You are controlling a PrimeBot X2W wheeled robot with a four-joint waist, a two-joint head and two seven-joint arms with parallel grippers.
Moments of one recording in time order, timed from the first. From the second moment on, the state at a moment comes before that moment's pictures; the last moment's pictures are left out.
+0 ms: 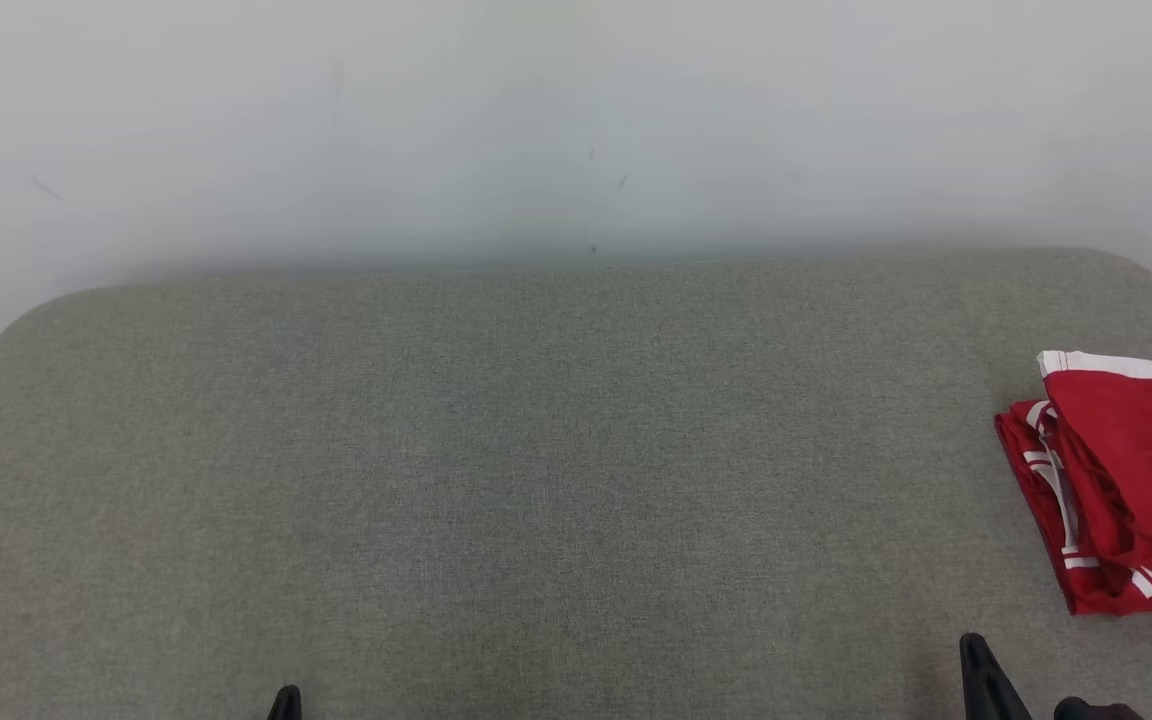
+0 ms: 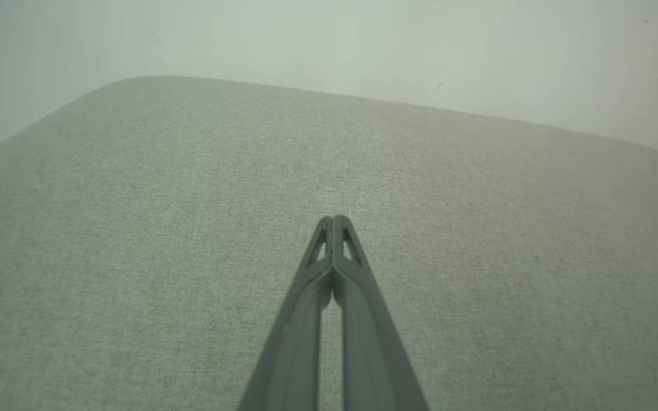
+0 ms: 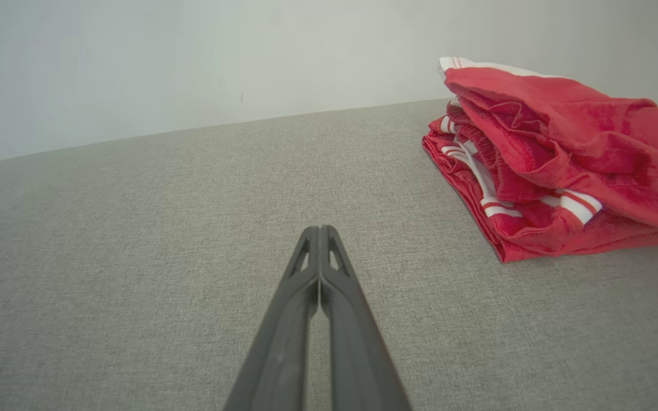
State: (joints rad) left arm 0.10 0.05 0.00 0.29 -0.20 -0.12 -0.26; right arm 0.08 -0.05 -0.07 0.30 0.14 0.13 -0.22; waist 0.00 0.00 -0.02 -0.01
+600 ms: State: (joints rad) left arm 0.09 0.05 0.02 0.32 -0.44 -0.12 -0.19; right arm 0.08 -0.05 -0.08 0.33 0.39 0.13 -0.16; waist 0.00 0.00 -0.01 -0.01
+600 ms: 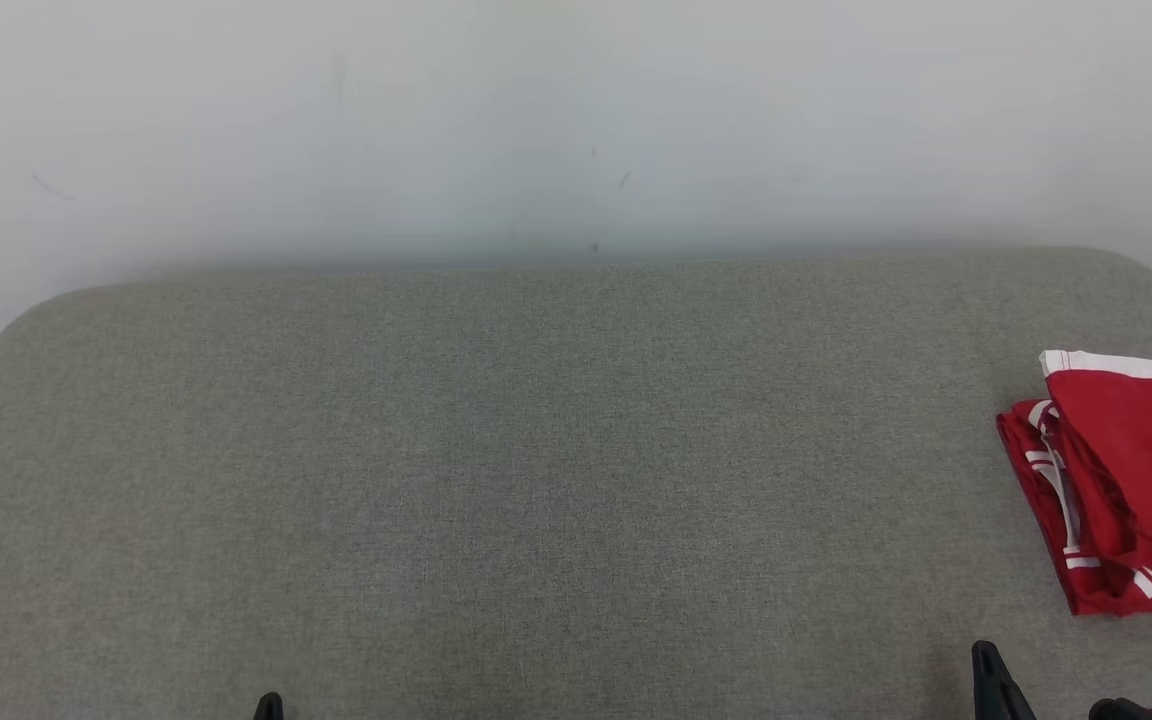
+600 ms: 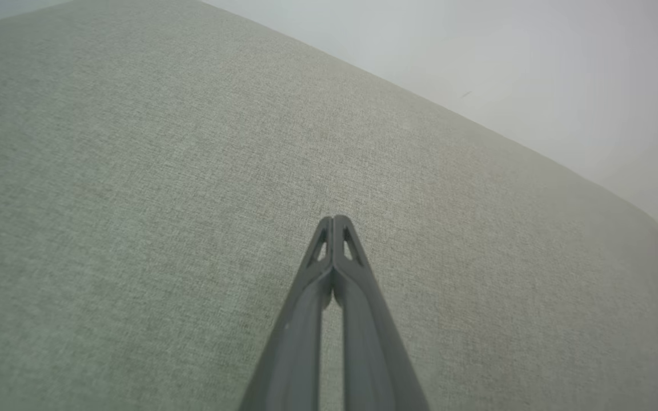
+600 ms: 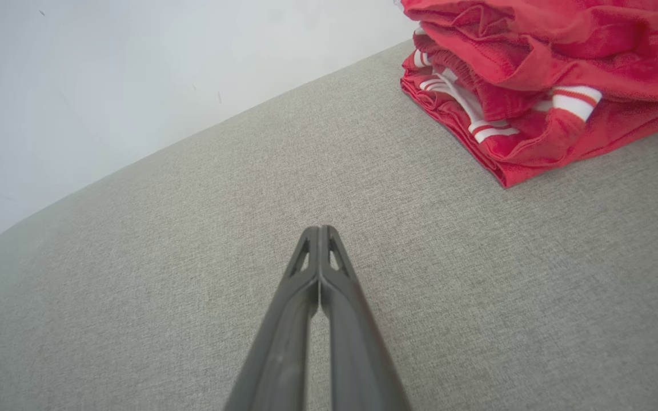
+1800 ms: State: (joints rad) left arm 0.01 0.05 0.06 0.29 -0.94 -0.12 -0.06; right arm 0.00 -0.05 -0.09 0.29 0.91 0.13 -0.04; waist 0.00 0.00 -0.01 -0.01
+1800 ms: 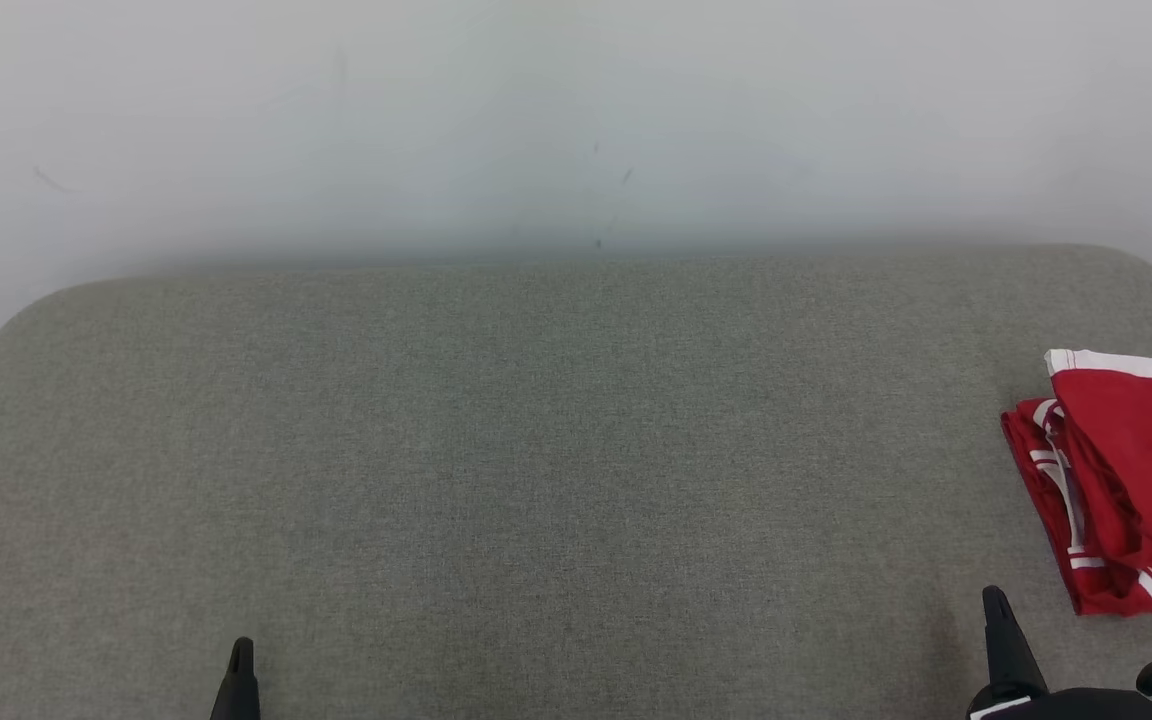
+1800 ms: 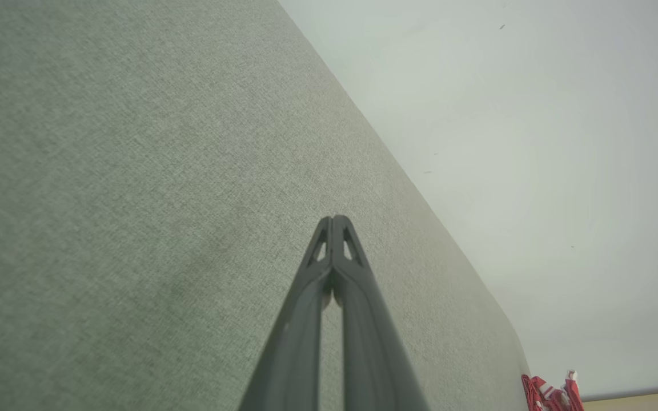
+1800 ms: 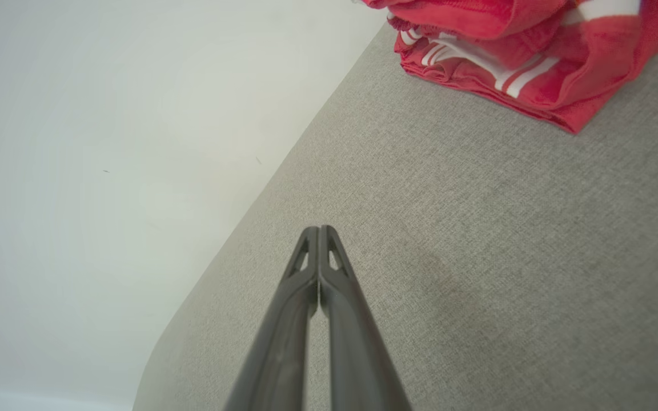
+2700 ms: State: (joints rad) left arm -0.04 0.05 0.08 0.27 -1.23 -0.12 0.02; right arm -0.05 -0.05 -0.10 0.27 1.22 0.13 0.03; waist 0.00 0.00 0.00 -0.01
